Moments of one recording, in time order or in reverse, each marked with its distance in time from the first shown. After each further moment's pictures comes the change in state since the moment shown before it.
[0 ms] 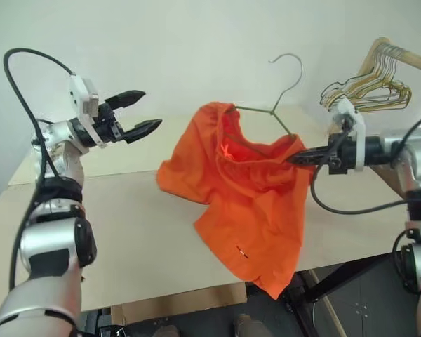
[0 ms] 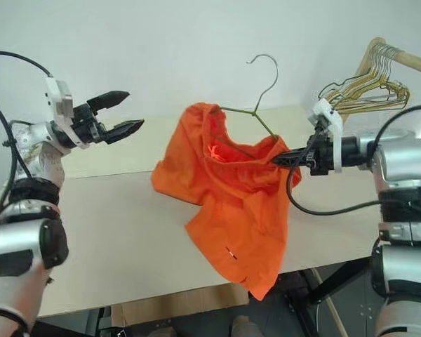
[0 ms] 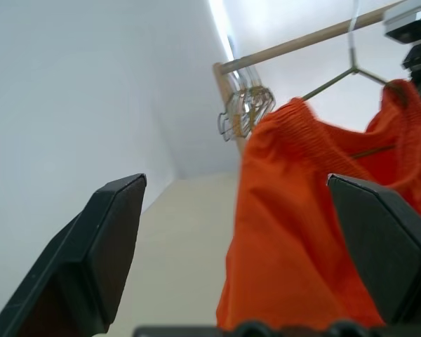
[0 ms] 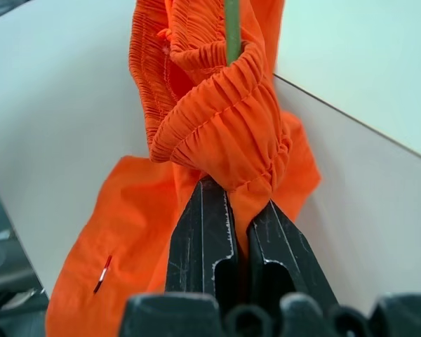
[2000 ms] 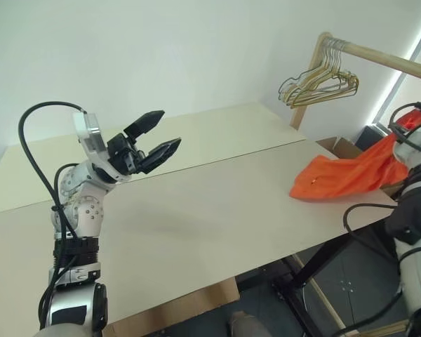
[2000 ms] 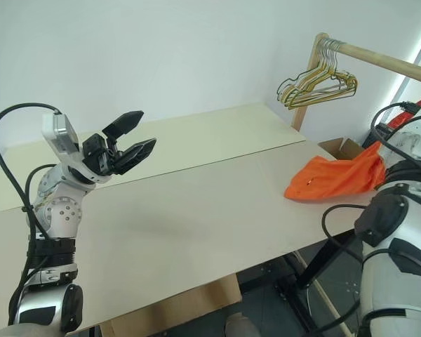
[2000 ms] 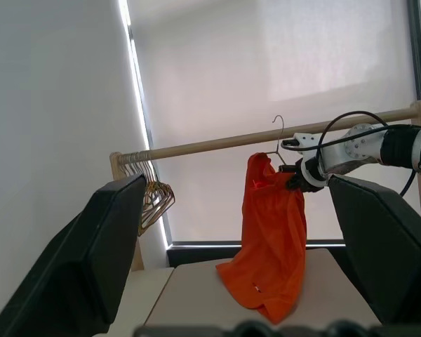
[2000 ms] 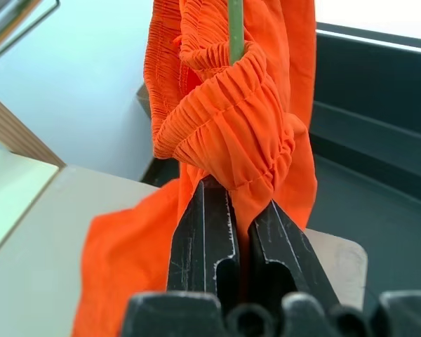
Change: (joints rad) left arm 0.388 -0.116 -0.001 -0.702 -0.346 0.323 0.271; right arm -0.428 0.086 -0.636 0.993 -0.170 -0.462 -1.576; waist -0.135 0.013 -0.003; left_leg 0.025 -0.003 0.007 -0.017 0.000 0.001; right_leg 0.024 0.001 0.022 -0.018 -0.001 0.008
